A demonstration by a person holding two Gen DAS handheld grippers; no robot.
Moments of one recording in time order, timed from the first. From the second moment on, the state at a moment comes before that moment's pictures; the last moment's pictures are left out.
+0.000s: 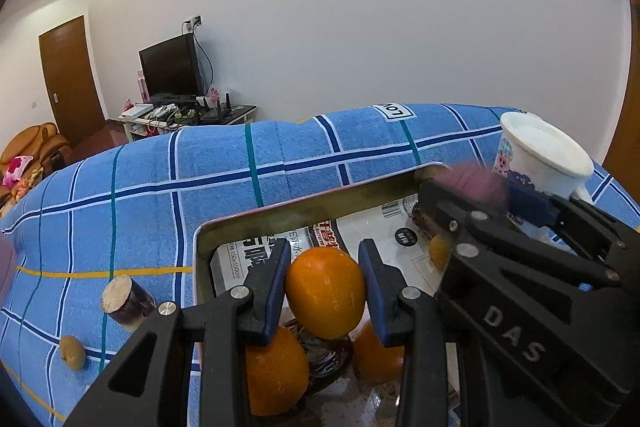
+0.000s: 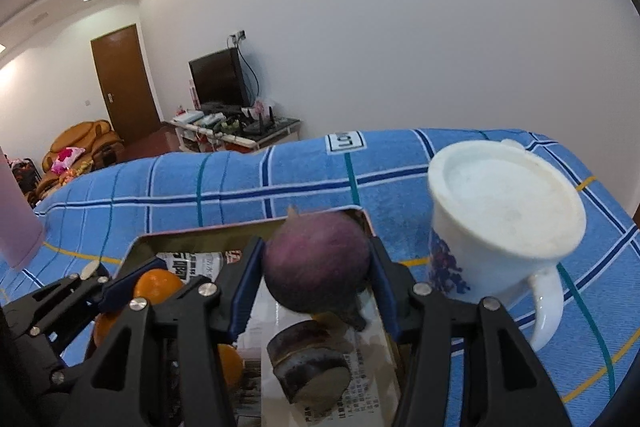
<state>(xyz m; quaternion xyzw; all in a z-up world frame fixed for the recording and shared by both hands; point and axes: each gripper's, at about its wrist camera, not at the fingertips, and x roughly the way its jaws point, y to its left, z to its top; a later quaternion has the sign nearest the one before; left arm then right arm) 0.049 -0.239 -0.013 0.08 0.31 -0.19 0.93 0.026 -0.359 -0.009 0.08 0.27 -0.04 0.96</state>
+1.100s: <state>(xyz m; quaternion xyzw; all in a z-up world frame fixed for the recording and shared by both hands) -0.004 -0.150 0.014 0.07 0.19 -0.05 0.98 -0.055 -0.334 0.023 0.08 0.07 -0.12 0.99</state>
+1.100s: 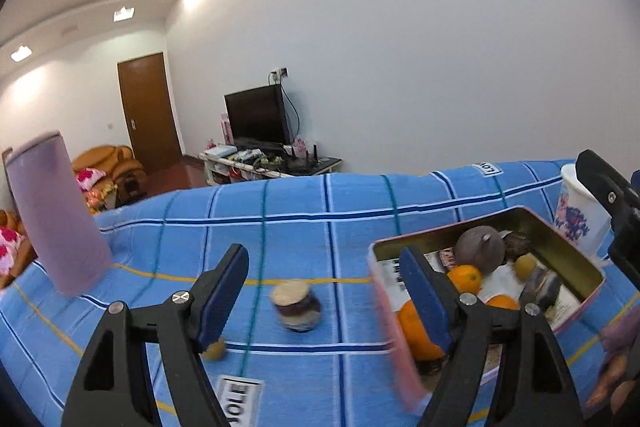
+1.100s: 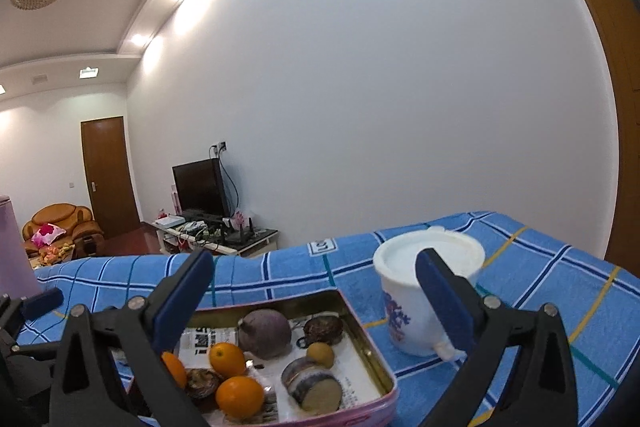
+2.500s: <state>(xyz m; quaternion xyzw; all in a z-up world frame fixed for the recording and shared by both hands) -0.026 -0.095 -0.006 0.14 0.22 -0.06 0.96 -0.093 -0.263 0.014 0.06 0.14 -0.12 0.98</state>
